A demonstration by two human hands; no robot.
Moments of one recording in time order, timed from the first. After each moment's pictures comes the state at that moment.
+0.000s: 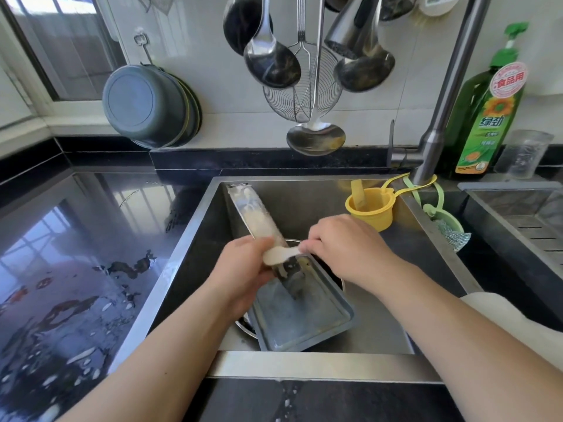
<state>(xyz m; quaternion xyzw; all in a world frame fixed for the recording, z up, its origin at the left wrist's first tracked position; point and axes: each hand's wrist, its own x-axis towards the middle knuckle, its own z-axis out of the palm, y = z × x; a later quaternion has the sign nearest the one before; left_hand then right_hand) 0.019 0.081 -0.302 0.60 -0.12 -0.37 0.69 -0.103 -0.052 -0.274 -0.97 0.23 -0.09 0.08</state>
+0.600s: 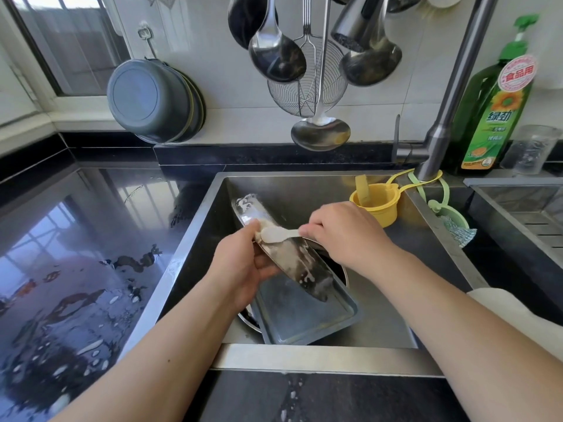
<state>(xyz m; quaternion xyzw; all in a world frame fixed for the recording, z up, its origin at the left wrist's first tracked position) 0.023 0.085 -0.303 0.57 -0.09 -0.39 0.71 -0.091 -0.054 -0.273 -0.95 0.25 -0.13 0.12</state>
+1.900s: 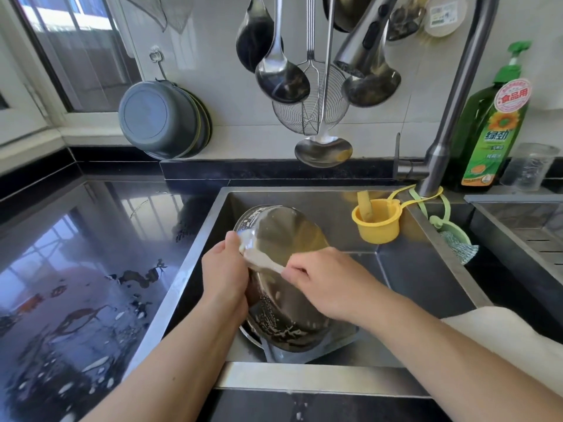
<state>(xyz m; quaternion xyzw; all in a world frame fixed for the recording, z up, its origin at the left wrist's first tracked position) 0.034 0.086 -0.306 0.62 -0.05 -0.20 0.75 -0.101 -0.010 -0.280 -0.95 0.19 -0.07 0.22</state>
